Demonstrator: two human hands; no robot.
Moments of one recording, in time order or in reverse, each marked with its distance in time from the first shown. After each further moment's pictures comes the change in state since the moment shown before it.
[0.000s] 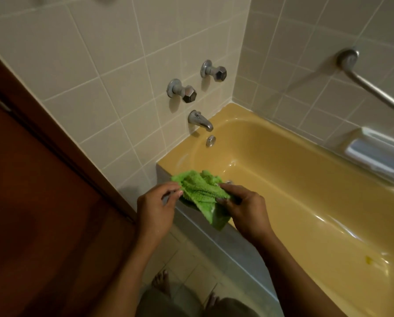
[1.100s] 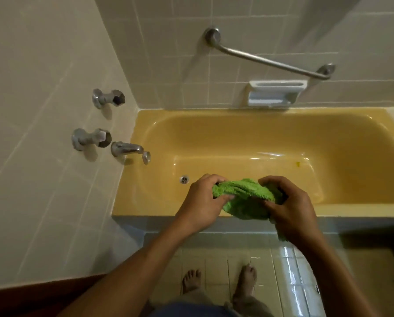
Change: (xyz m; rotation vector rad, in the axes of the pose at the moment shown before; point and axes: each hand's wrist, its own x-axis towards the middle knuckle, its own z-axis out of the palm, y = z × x) left_hand 0.087 0.142 0.062 -0.013 -1.109 0.264; right_hand -0.074 -0.068 -0.069 0.147 0.624 0.444
